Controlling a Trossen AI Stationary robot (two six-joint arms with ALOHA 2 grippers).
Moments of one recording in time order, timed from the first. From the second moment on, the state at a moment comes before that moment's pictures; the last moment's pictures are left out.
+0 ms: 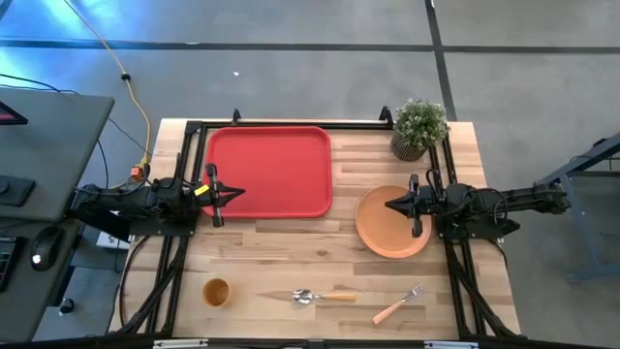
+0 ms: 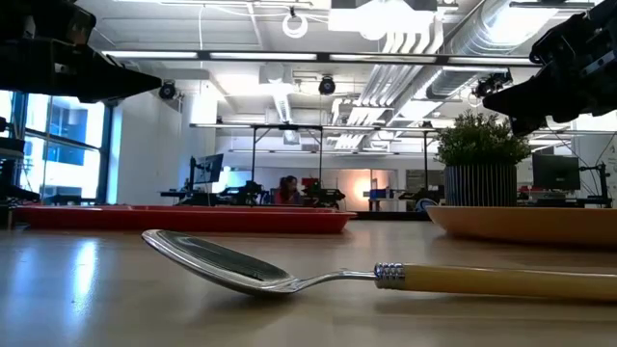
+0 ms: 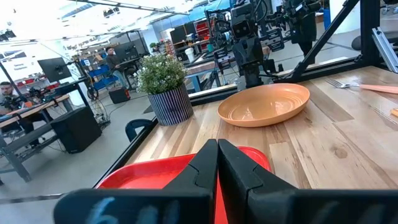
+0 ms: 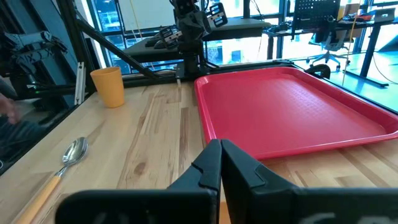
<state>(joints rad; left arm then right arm) -0.05 0.03 0.02 0.02 -0.25 0.31 0.09 0.14 0.01 0.04 0.14 0.10</state>
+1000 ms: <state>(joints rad) -0.05 0.03 0.02 0.08 -0.24 0.43 0.08 0.14 0.01 0.17 0.66 -0.13</state>
